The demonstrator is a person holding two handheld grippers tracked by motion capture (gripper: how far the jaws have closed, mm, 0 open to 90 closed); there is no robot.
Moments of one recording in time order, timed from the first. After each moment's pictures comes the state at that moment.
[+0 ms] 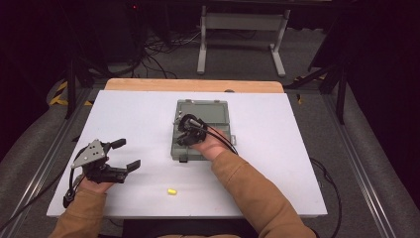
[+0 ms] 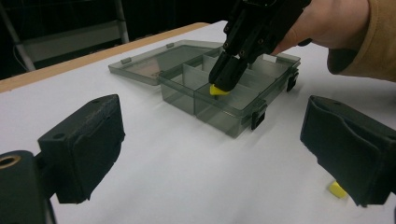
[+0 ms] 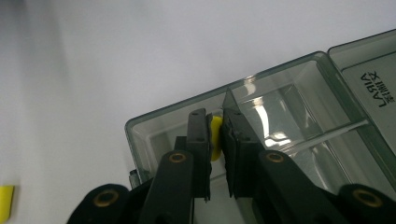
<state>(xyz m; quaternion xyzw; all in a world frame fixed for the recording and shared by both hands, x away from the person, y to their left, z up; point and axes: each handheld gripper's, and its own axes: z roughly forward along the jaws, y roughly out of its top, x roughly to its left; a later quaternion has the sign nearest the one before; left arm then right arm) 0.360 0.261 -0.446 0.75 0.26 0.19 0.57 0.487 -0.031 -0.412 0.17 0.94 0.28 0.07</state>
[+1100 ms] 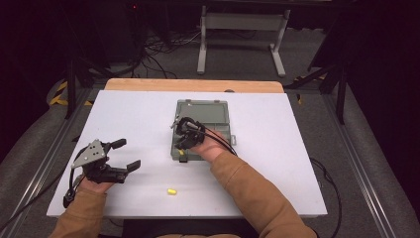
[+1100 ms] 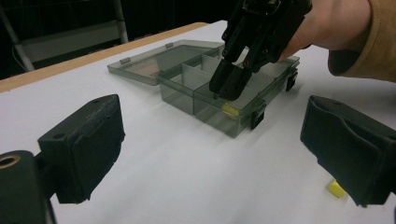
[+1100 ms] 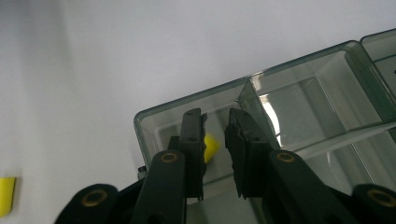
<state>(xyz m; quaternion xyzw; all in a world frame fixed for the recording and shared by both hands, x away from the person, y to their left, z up) 0.360 0.261 -0.446 0.75 0.26 0.19 0.57 0.483 -0.025 -0.418 0.16 0.95 0.26 0.06</state>
